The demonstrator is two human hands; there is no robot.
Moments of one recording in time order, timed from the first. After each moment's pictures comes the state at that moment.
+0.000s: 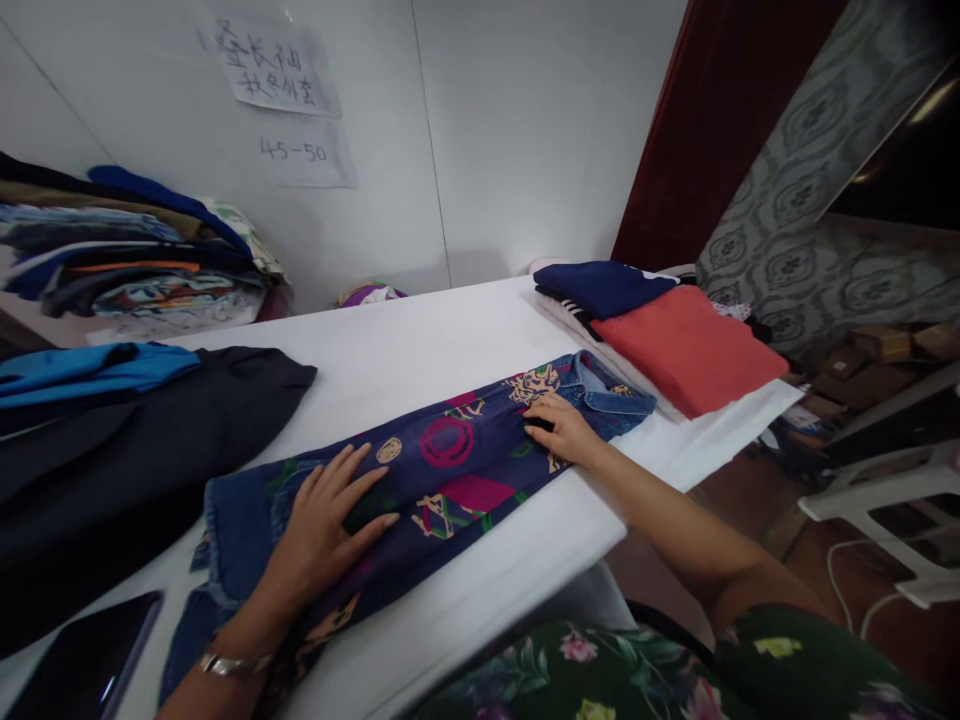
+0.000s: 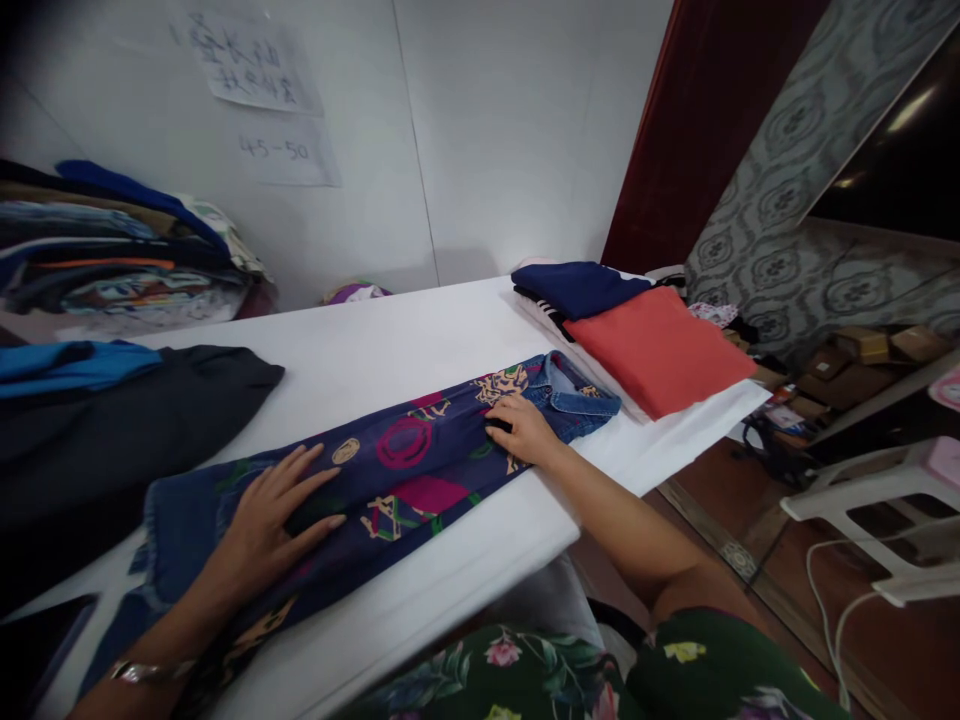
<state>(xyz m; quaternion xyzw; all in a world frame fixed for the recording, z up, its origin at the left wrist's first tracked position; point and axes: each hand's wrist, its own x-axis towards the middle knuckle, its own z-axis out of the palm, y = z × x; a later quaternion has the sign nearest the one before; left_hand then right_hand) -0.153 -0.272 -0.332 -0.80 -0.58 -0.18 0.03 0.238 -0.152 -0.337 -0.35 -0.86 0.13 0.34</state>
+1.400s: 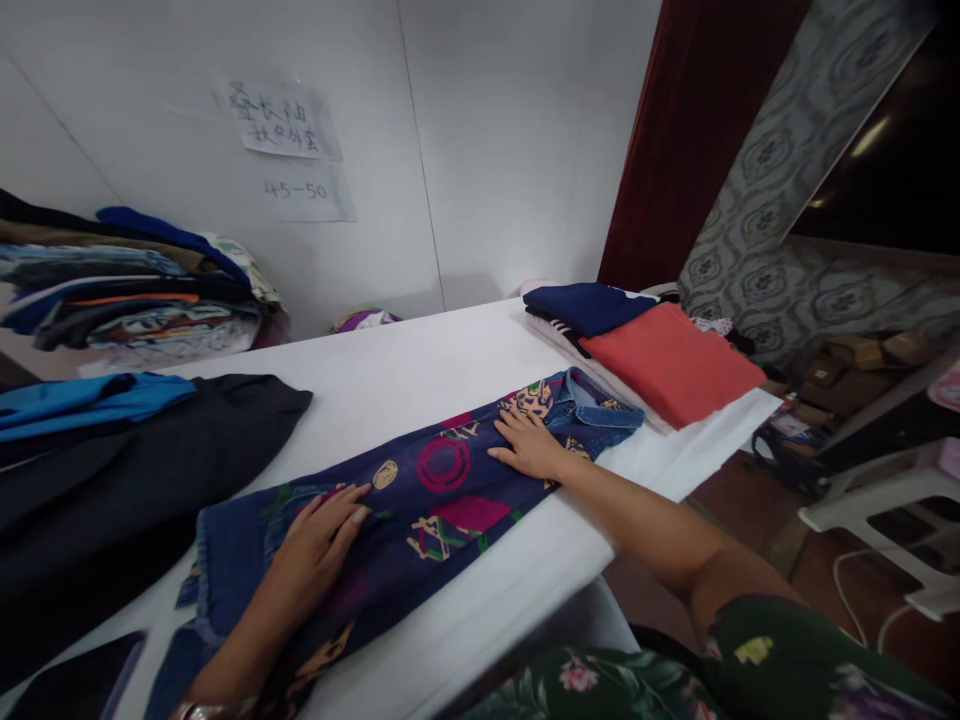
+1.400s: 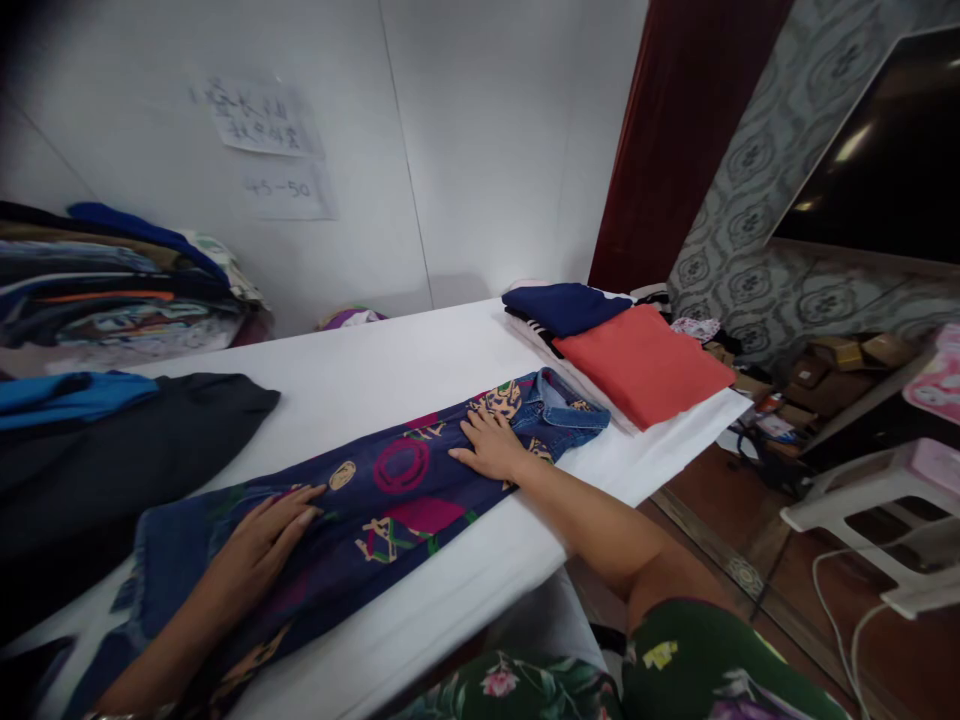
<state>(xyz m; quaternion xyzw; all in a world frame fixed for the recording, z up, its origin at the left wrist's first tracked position) -0.158 -0.264 -0.334 -0.75 -0.62 -0.20 -0.08 0.192 -0.149 -0.329 -0.48 -0.87 0.10 0.09</state>
